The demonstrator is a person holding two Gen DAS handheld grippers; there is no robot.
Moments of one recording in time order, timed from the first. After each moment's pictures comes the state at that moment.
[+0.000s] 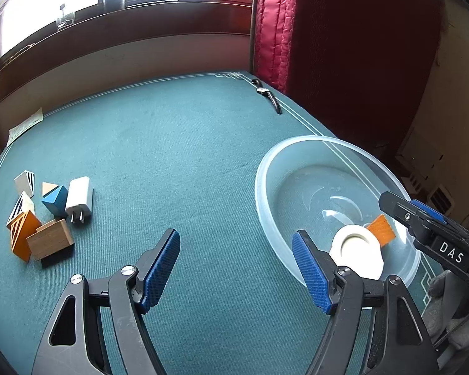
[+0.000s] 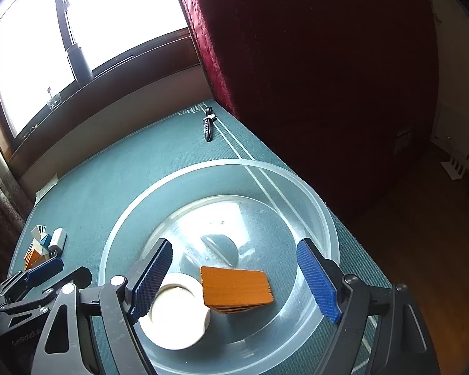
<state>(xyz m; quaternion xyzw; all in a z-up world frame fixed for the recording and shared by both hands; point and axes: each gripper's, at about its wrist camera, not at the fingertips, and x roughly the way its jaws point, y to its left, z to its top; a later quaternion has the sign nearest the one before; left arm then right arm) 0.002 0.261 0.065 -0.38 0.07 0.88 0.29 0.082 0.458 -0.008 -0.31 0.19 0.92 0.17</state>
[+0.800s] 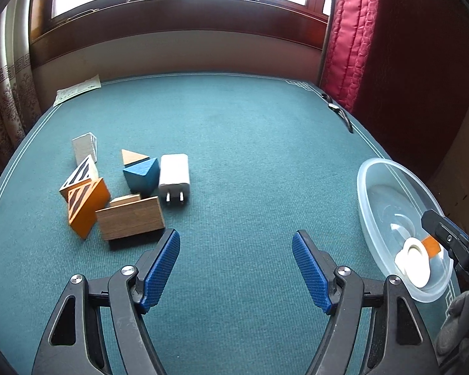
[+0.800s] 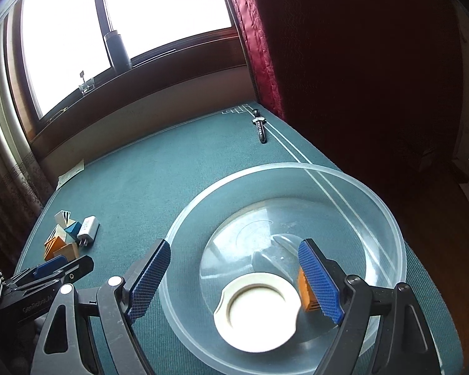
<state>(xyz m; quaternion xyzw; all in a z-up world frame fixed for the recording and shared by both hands) -0.029 0.172 0.051 -0.39 0.01 0.90 0.20 0.060 0.396 0.003 -0.30 0.15 0.93 0.12</state>
